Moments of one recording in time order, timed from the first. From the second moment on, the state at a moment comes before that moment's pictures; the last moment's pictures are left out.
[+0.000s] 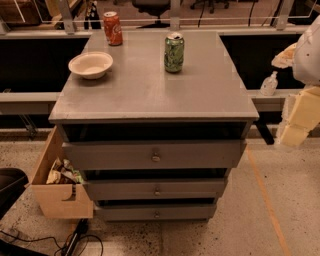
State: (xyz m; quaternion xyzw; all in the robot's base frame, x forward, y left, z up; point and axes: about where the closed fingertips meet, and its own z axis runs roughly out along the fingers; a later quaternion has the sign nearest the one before) arm 0.438 -0.216 0.979 -0.60 0.78 -0.04 0.16
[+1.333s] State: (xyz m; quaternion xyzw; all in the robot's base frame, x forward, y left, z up) arm 0.571 -0.232 0.996 -0.52 0.75 -0.04 0.40
